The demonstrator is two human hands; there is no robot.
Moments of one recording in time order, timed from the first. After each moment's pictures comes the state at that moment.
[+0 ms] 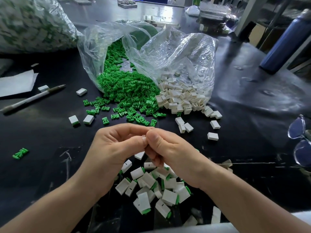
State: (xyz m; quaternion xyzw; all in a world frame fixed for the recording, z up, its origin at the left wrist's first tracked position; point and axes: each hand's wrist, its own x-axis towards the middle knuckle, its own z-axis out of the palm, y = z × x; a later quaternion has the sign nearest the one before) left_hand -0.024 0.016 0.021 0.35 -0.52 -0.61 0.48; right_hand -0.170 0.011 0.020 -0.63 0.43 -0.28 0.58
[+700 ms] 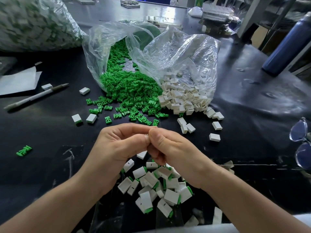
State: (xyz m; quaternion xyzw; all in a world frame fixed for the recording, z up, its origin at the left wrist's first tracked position) left_hand -0.022 0.014 0.020 0.34 -0.51 -0.63 0.47; right_hand -0.168 0.011 0.019 -0.62 0.42 -0.30 0.59
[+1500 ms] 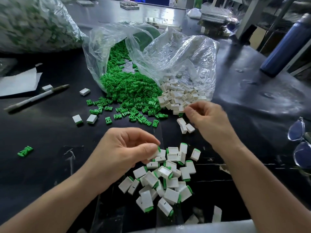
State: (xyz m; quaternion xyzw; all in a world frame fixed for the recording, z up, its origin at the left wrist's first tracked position) left_hand -0.020 0.017 0.027 0.43 -0.58 -0.57 0.39; right_hand -0.225 -0.031 0.017 -0.59 0.64 -0.40 0.29
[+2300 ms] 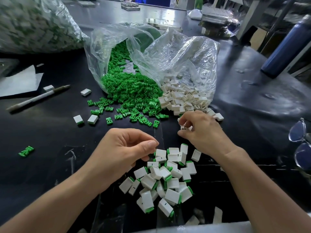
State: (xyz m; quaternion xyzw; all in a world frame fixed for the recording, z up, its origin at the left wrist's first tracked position) left_hand -0.020 0.014 0.023 0.47 -0.58 -0.54 0.38; right_hand -0.220 -0.029 0.012 -0.71 0.67 -0.16 0.15
